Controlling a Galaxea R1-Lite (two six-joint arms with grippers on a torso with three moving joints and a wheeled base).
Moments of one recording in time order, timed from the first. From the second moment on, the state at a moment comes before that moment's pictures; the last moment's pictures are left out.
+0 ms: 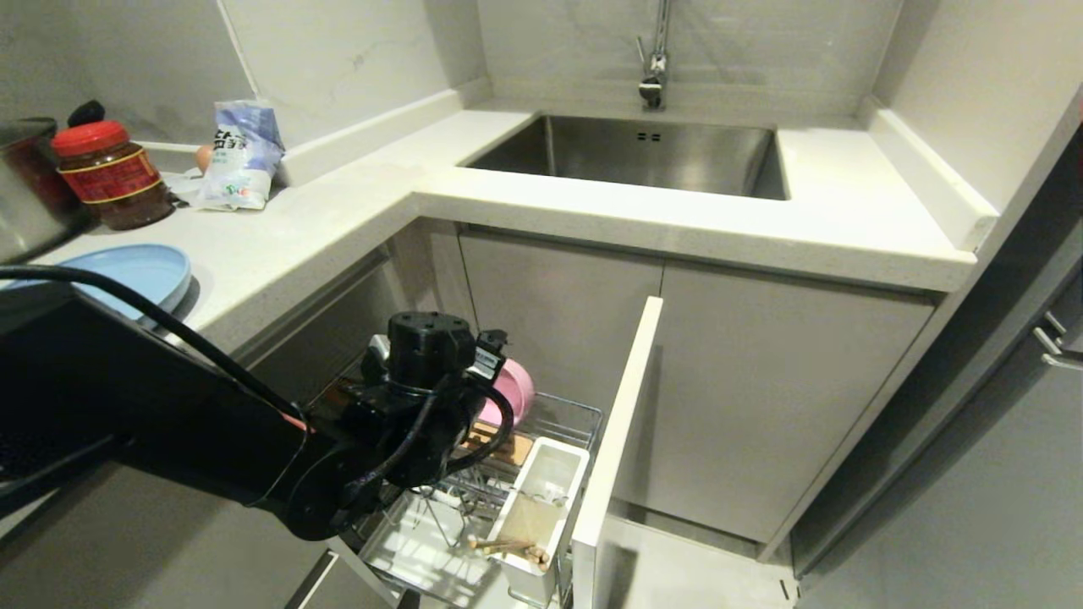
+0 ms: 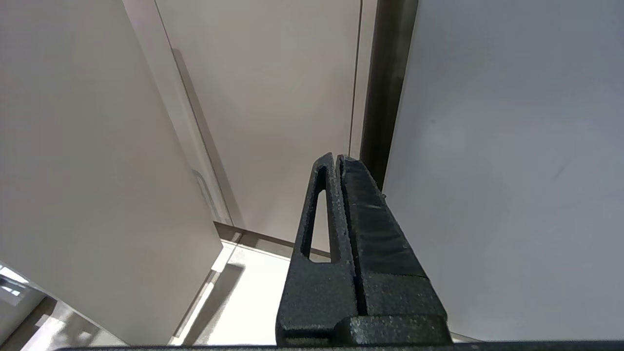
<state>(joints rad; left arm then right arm) -0.60 1.94 -0.83 -0.75 0.48 -1.22 0.00 0.00 0.00 -0.08 0.00 0.01</state>
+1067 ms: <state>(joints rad) -0.69 1.65 -1.03 -0.62 0.66 -0.59 0.00 0.00 0.00 -0.08 0.00 0.01</state>
